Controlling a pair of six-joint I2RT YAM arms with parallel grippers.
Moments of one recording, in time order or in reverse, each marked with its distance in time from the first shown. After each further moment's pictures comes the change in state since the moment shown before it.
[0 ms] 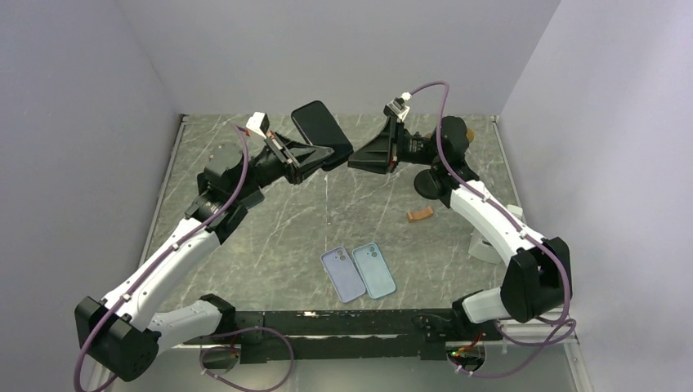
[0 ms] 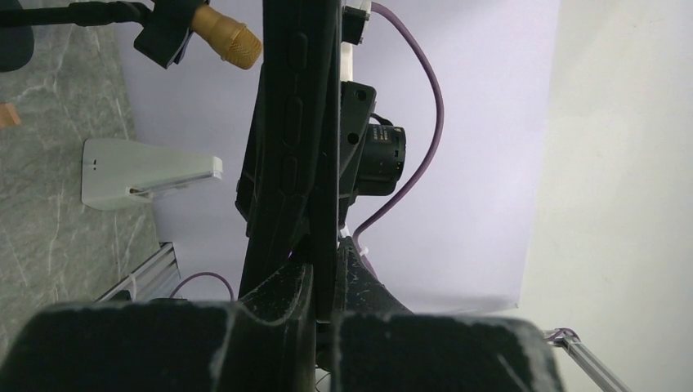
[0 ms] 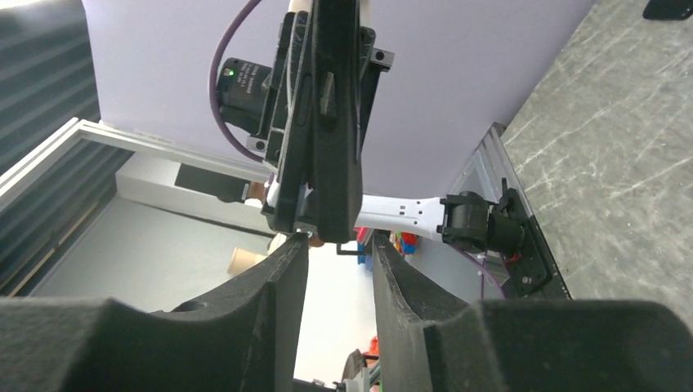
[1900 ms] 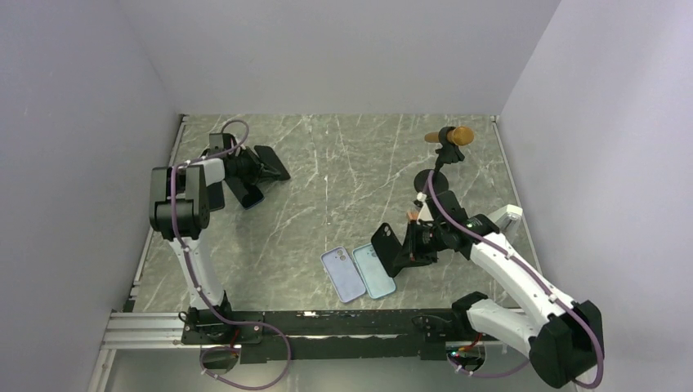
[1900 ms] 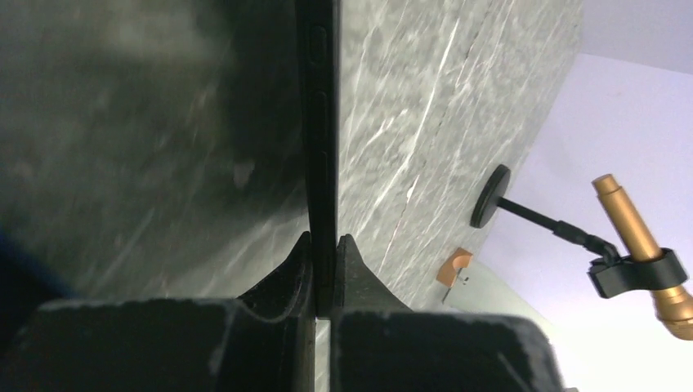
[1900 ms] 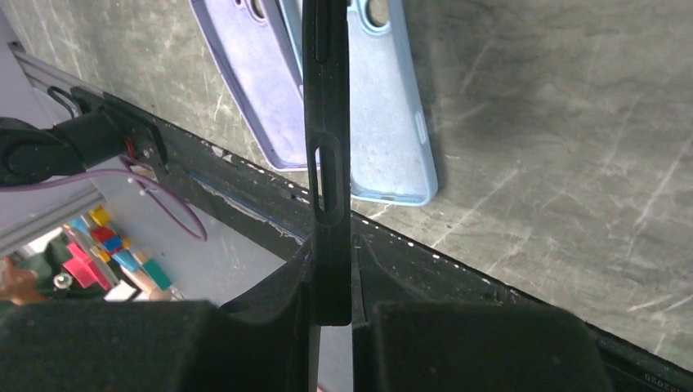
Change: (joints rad) left arm 0.578 0.939 0.230 -0.278 0.225 0.797; right arm 0.063 -0.369 -0.382 -1.286 0.637 -0.857
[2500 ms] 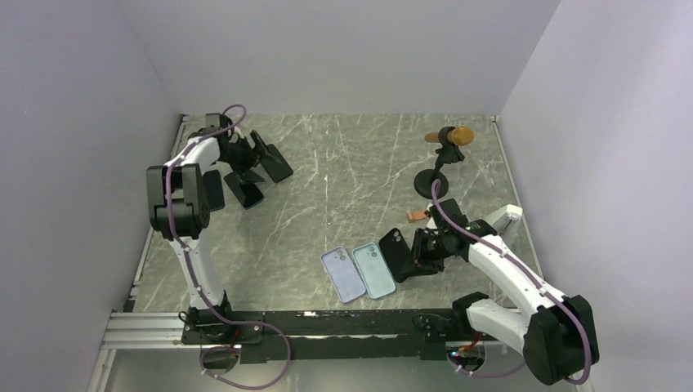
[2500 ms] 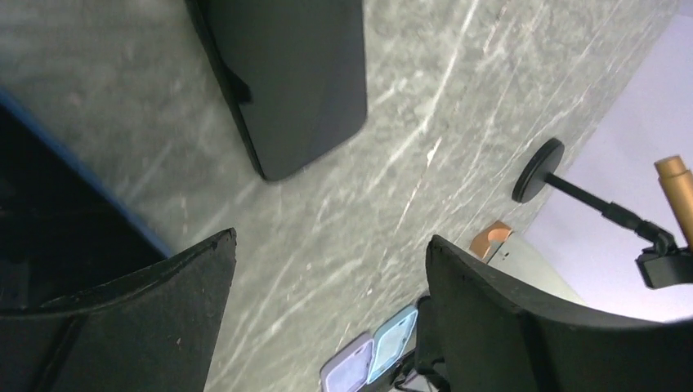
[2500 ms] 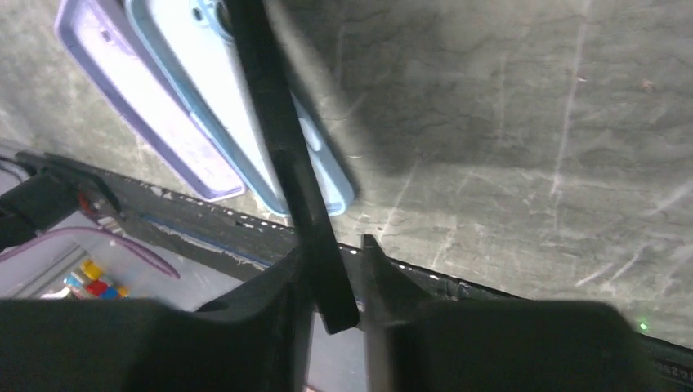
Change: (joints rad) left arm 0.001 0.087 0.329 -0.470 -0.057 0.186; right arm -0.092 -0.010 -0.126 0.001 0.068 0.032
